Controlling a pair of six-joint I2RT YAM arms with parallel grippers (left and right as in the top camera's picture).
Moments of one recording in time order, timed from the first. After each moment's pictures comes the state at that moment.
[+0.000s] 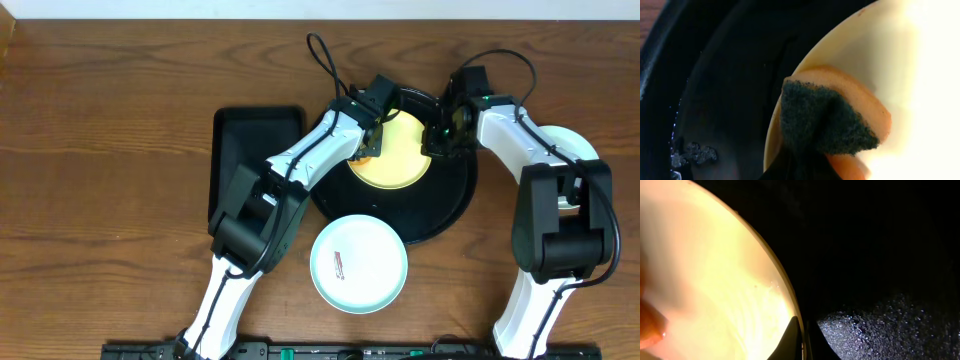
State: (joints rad) left arm -0.62 2.29 1.77 -0.75 -0.16 -0.49; right arm 0.11 2.06 1.40 -0.69 -0.21 0.28
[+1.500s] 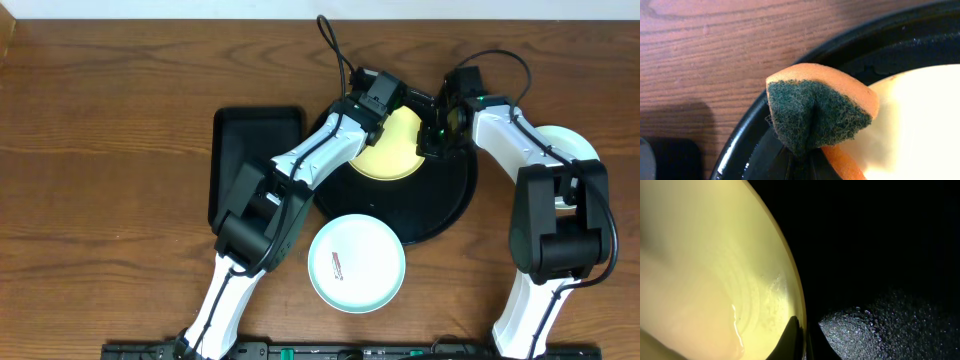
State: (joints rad) left arm -0.62 2.31 1.77 -0.54 -0.45 -0.33; right arm 0.13 2.06 1.40 -0.70 -0.21 0.31
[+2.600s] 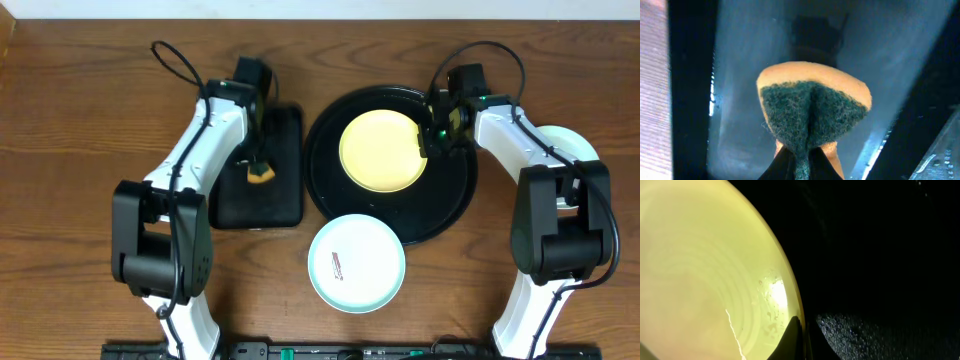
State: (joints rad) left arm -0.21 1.94 1.48 -1.01 -0.05 -0.48; right arm 0.13 2.05 1.40 -0.65 -0.24 0.01
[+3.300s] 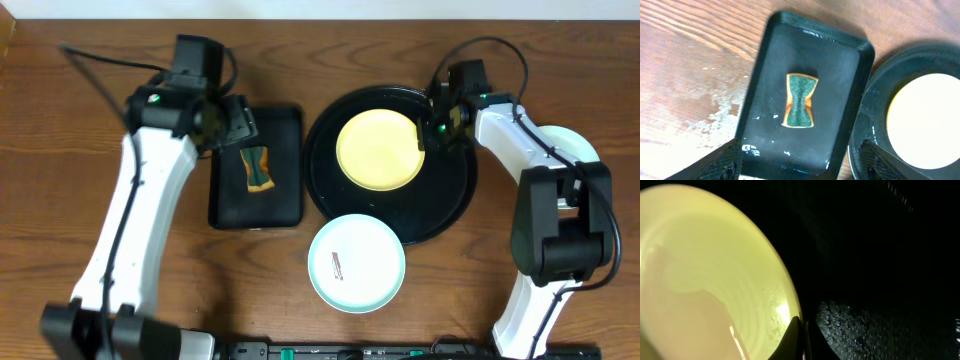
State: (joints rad) left arm -0.13 1.57 1.54 -1.11 -0.03 -0.46; right arm 0.13 2.04 1.42 -0.63 -0.26 0.06
